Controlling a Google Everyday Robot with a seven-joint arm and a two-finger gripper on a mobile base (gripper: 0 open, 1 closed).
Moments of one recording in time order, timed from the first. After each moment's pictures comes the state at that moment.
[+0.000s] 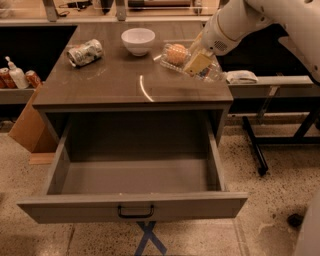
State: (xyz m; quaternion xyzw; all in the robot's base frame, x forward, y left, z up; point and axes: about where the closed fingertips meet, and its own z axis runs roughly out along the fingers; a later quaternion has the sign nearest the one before) arm 0.702 -0.112 0.915 -0.61 0.72 0.03 0.34
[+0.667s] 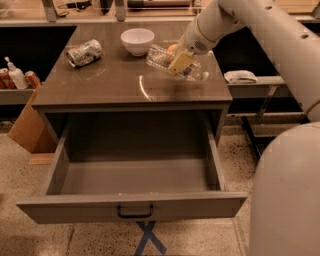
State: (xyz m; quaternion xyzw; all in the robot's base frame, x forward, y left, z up) arm 0.746 -0.071 0.892 -0.61 0.71 0.06 0.34
